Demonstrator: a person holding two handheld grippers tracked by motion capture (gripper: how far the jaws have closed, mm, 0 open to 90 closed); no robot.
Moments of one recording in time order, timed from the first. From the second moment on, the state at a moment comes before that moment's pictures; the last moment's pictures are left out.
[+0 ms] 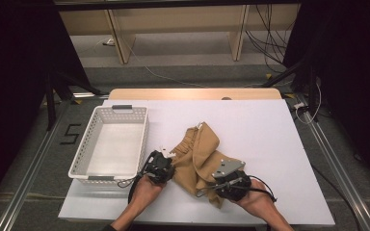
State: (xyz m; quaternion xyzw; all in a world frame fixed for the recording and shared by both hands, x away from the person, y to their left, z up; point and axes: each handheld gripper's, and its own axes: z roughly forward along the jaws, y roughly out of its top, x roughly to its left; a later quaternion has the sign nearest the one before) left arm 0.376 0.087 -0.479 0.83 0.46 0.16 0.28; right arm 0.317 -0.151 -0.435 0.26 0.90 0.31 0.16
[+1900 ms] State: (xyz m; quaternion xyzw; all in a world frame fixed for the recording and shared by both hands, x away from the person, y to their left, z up) left arm 0.314 0.060 -0.458 0.84 0.41 0.11 0.33; right arm 0.365 -0.276 -0.422 0.44 0.79 0.38 0.21
